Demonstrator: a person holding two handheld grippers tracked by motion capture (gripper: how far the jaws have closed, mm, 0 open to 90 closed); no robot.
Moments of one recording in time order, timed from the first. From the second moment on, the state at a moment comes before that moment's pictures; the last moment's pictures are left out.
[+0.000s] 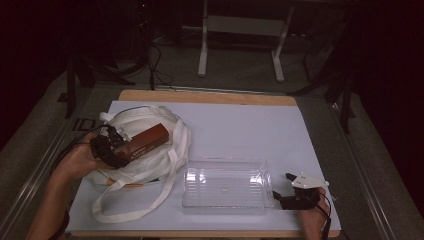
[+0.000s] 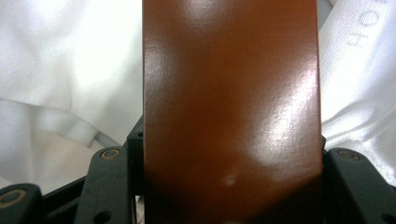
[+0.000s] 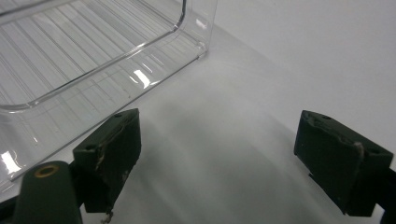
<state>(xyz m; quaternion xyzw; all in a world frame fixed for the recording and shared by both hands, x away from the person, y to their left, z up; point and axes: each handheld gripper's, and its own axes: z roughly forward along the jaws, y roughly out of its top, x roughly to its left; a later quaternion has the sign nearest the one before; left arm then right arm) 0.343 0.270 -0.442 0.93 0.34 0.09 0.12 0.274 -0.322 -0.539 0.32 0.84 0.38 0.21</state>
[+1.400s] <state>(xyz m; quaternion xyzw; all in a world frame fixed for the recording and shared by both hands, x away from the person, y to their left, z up) 0.324 0.270 -0.399 0.93 0.29 0.11 0.21 0.274 -0.321 -0.539 0.32 0.84 0.38 0.21</state>
